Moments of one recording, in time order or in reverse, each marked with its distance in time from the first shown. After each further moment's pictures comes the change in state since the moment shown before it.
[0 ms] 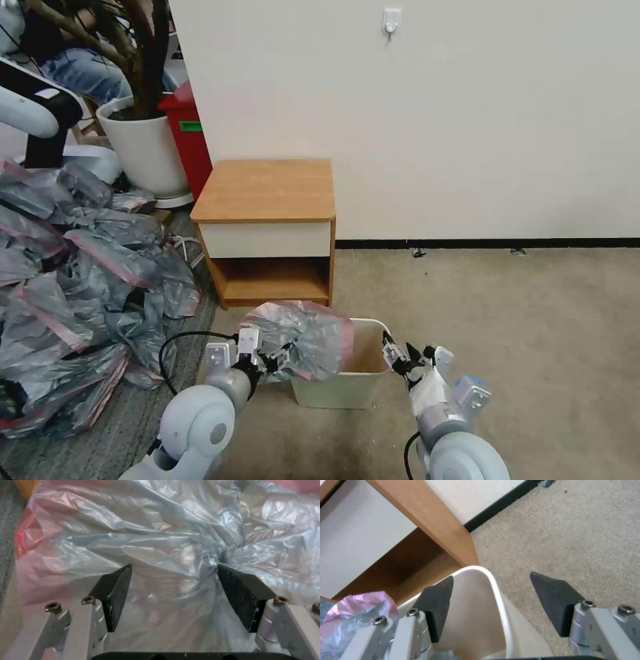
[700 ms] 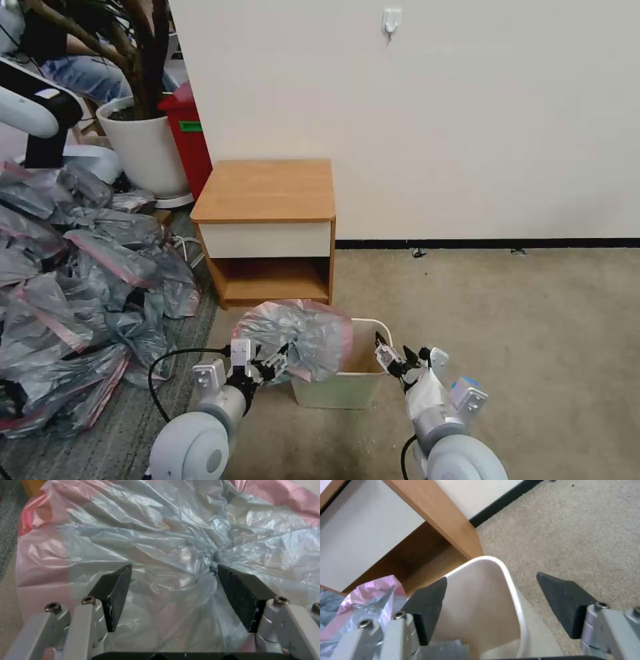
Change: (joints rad) left arm 0.154 -0.082 -0.091 -0.038 0.130 -0.130 0.156; right arm -0.018 0.003 -0.018 0.022 -0.002 -0.008 -0.002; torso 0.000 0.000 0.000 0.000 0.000
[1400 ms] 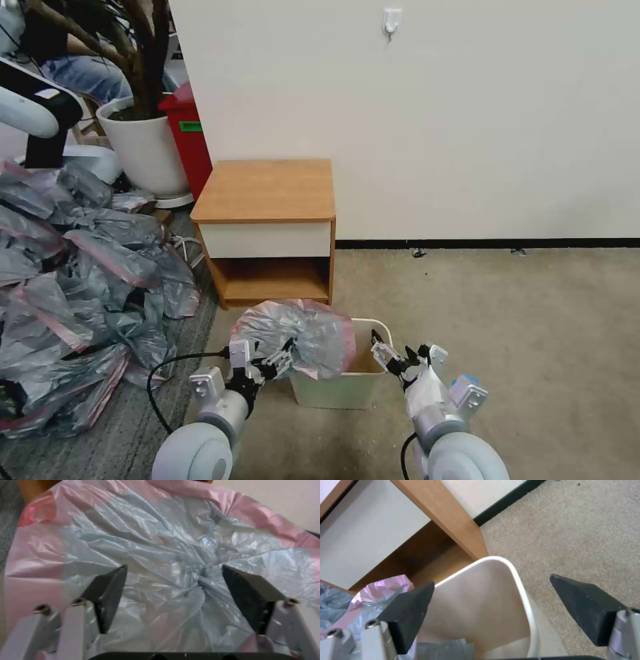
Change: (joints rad) left arm 0.063 -0.081 -0.040 0.000 0.096 -0.112 0.115; right arm 0.007 -0.005 -0.005 0.013 0.010 -0.017 0.000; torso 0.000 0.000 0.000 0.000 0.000
